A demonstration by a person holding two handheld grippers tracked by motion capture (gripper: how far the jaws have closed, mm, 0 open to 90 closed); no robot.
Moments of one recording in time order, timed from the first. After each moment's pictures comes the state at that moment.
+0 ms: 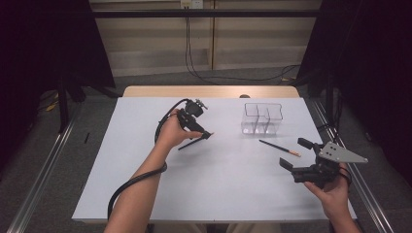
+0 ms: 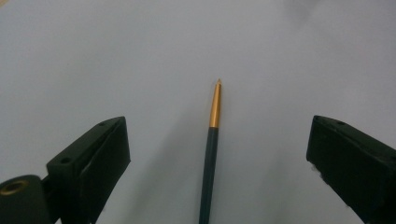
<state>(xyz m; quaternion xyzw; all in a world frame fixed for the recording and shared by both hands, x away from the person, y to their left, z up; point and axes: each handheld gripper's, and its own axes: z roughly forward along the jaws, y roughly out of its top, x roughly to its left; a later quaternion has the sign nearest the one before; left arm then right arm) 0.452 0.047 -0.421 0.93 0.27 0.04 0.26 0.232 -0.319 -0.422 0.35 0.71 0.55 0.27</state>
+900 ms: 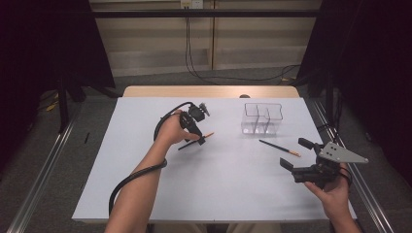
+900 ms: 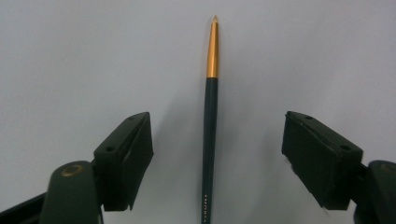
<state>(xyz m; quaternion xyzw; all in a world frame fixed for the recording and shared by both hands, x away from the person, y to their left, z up) 0.457 0.043 -0.432 0.96 0.24 0.00 0.15 0.231 -0.320 -0.422 0.35 0.71 0.55 0.27</state>
